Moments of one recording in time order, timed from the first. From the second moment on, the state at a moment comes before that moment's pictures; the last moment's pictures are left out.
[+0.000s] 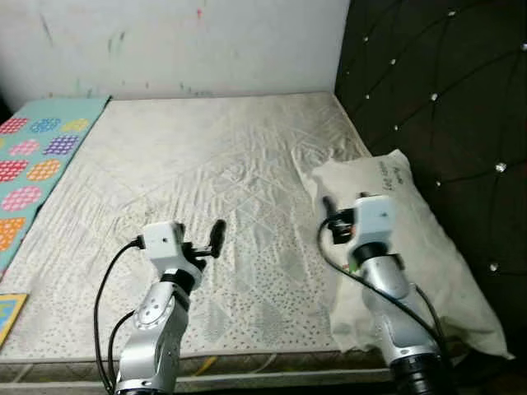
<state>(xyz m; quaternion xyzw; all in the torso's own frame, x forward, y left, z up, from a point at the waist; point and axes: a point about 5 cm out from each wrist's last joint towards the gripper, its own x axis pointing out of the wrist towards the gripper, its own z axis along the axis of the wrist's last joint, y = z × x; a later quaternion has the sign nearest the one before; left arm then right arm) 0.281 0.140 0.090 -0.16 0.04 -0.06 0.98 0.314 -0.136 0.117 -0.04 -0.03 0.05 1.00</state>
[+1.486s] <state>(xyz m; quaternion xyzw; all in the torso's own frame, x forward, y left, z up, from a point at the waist) 0.281 0.150 0.089 -0.17 0.04 -0.03 0.98 0.315 -0.117 0.114 -0.04 -0.03 0.09 0.99</state>
